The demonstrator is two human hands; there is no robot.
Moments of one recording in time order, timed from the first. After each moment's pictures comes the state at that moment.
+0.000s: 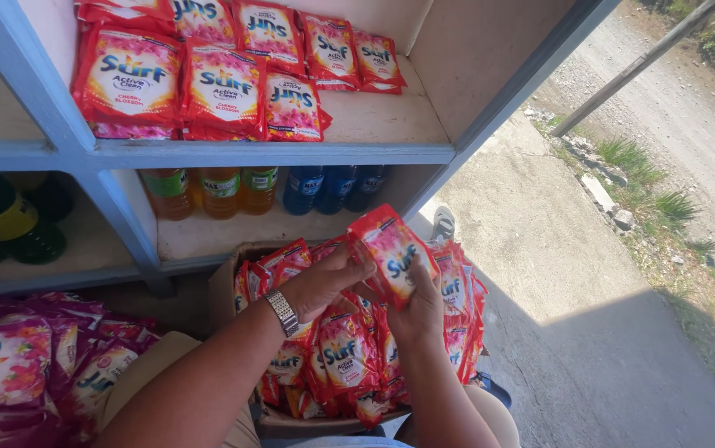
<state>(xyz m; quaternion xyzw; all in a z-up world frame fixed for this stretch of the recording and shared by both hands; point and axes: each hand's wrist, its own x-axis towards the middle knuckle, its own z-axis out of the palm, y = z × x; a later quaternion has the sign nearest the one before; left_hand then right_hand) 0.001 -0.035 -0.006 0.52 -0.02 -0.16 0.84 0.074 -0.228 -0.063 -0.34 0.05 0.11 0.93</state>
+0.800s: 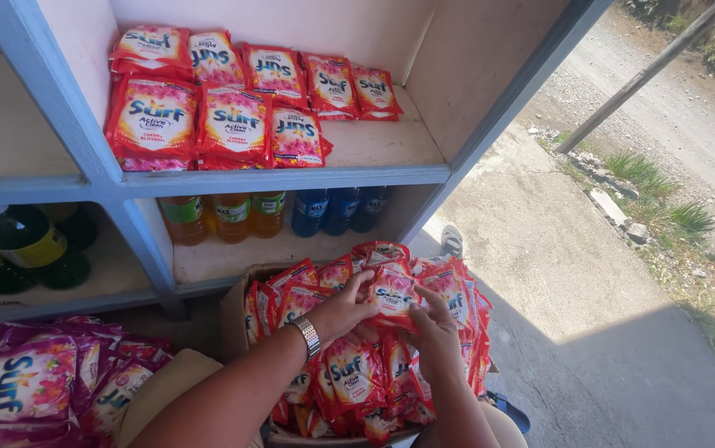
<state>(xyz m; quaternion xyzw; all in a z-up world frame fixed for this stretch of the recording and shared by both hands) 0.007 -0.060 -0.028 0.61 0.11 -0.20 0.76 0.041 -0.263 -0.034 -0.67 0.05 0.14 0.73</state>
